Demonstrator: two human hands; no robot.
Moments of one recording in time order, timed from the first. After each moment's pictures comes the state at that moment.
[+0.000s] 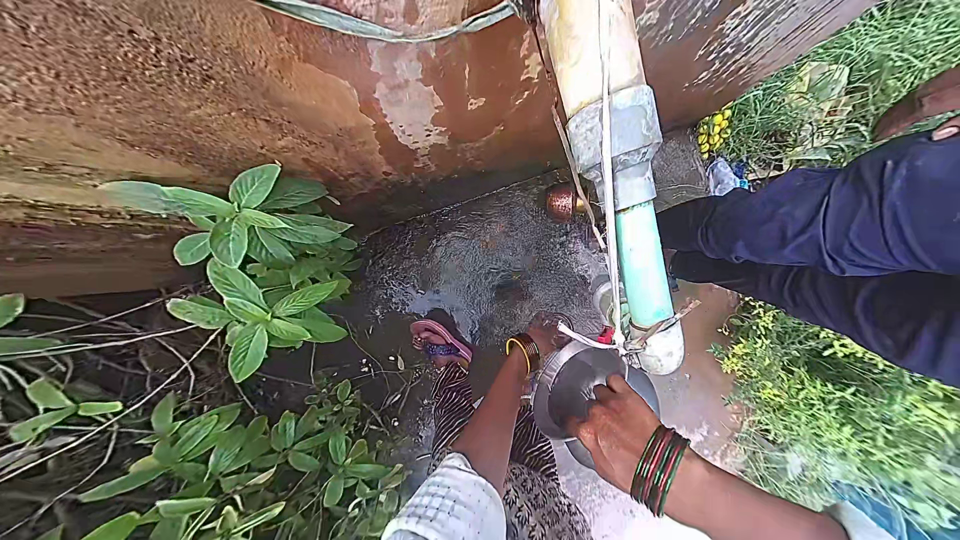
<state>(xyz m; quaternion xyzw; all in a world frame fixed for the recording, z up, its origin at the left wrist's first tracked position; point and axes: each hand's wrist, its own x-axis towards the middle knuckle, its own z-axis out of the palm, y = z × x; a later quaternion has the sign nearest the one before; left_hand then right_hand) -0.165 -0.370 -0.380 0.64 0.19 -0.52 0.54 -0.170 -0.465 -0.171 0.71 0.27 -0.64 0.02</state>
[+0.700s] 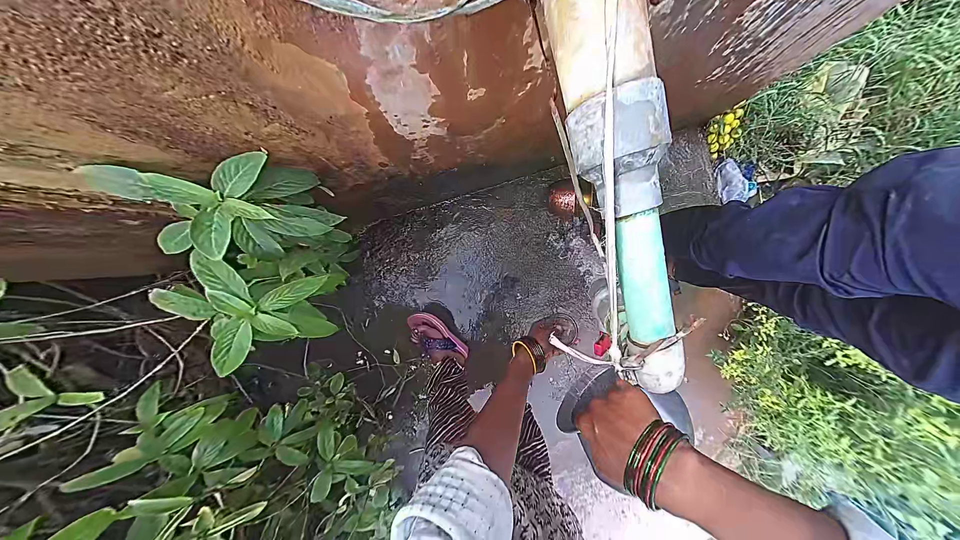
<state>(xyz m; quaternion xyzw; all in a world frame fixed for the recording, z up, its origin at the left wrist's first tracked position) -0.170 -0.388 -0.345 0.51 0.37 -0.42 0.65 -0.146 -0.464 -0.174 0.67 0.22 -0.71 0.08</state>
